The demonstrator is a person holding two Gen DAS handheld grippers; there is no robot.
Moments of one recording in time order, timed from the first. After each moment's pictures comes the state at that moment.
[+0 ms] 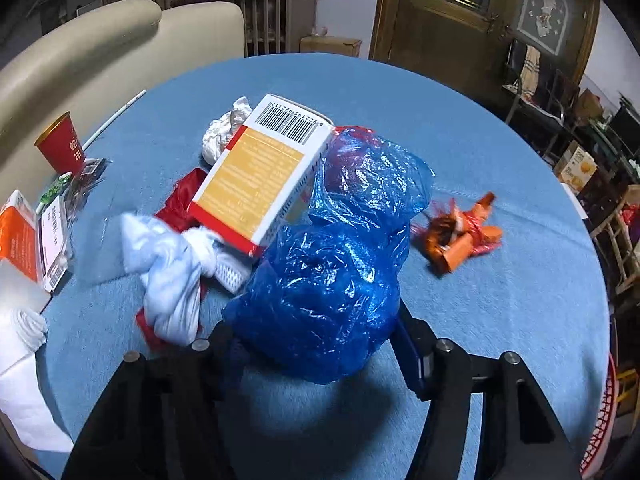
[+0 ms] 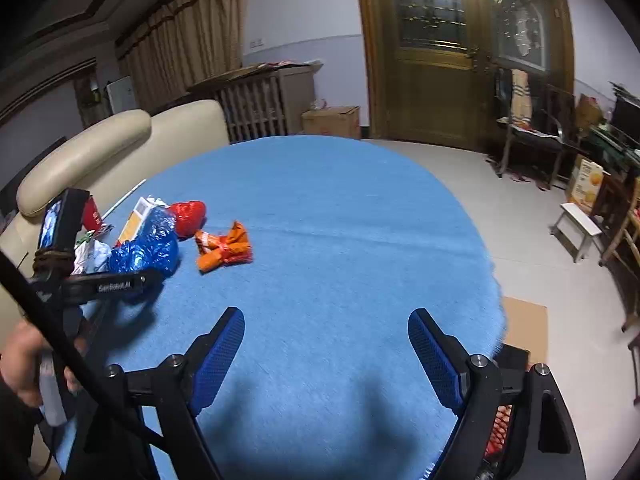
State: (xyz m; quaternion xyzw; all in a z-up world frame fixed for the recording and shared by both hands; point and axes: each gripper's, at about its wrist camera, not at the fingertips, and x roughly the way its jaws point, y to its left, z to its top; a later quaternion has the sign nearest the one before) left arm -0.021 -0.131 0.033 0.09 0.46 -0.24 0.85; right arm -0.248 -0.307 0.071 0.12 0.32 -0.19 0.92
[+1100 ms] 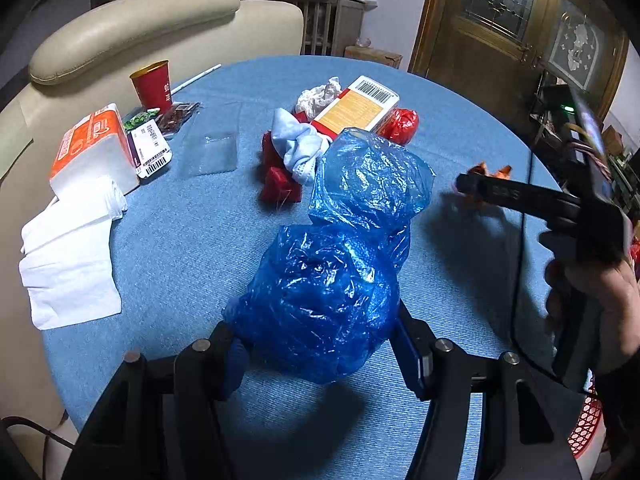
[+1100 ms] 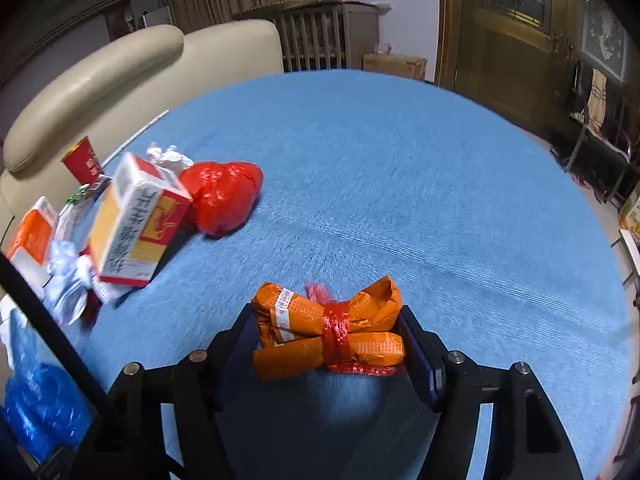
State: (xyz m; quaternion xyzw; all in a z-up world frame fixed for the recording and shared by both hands) left arm -0.102 -0.049 0.044 0.04 0.46 -0.18 0.87; right arm -0.056 -0.278 0.017 0.09 0.43 -0.10 0.89
